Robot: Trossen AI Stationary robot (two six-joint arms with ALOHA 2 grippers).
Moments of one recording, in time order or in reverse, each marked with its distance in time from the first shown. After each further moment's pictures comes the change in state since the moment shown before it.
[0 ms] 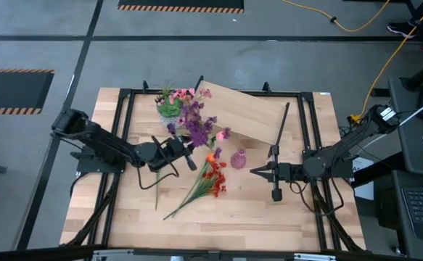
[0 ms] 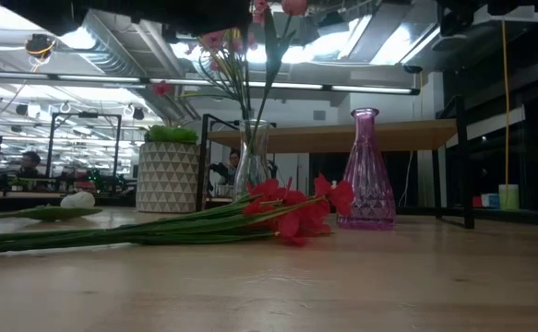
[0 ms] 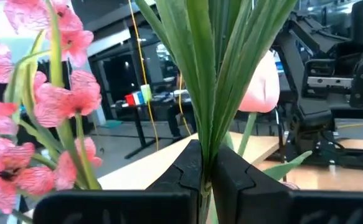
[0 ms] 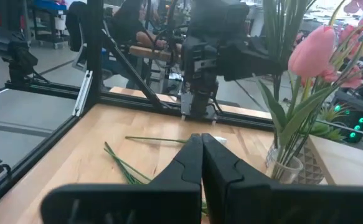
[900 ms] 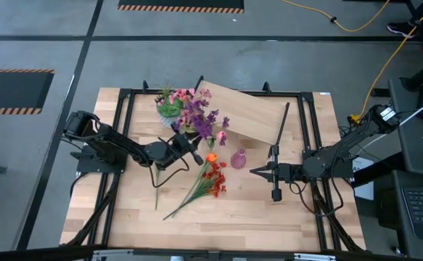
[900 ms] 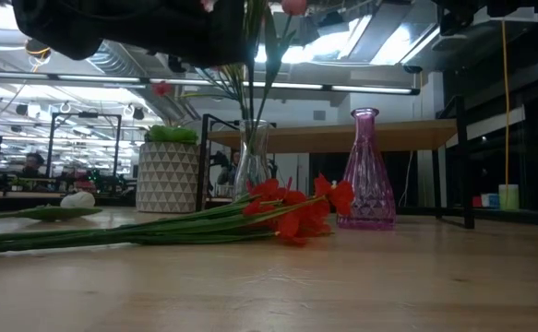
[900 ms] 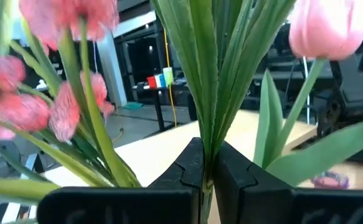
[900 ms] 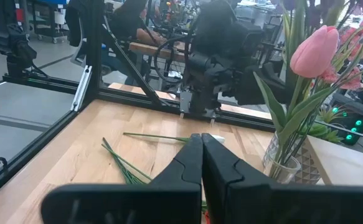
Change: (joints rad) left arm 0.075 0.133 0.001 0.075 -0.047 -0.094; right arm 0.000 0.001 0.000 -0.009 0.000 -0.020
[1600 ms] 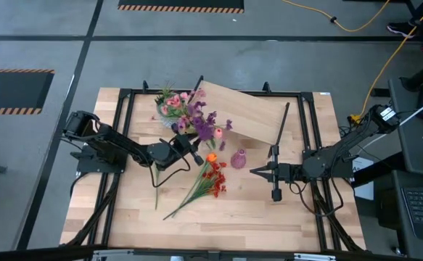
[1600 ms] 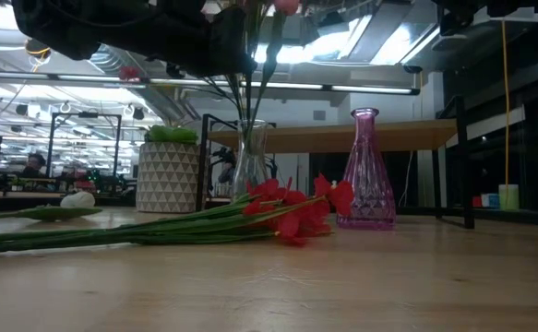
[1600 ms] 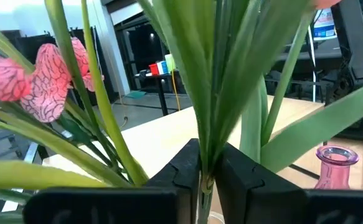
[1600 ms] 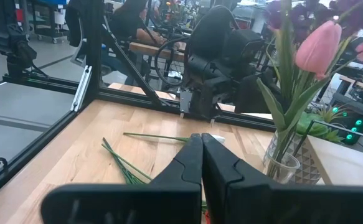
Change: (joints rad) left arm 0.000 0.000 0.000 -0.083 -0.023 -0.034; right arm 0.000 0.000 0.000 0.000 0.000 0.002
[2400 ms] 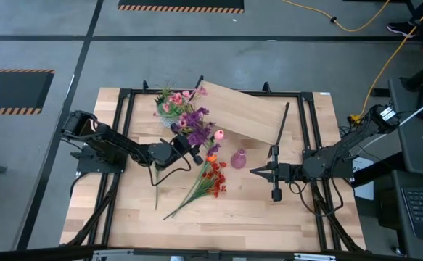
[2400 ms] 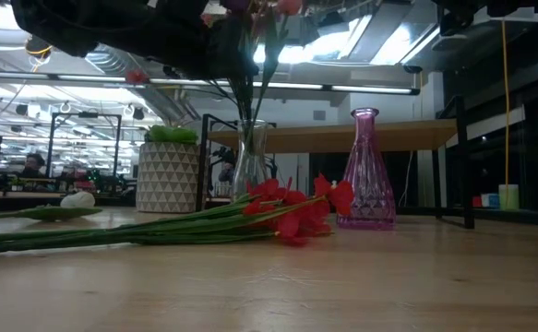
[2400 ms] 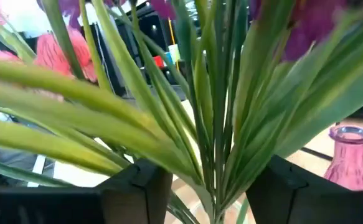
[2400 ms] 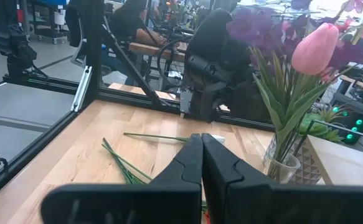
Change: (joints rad) left arm 0.000 -0.029 0.000 -0.100 -0.020 0.012; right arm 0.000 0.000 0.000 0.001 0.000 0.003
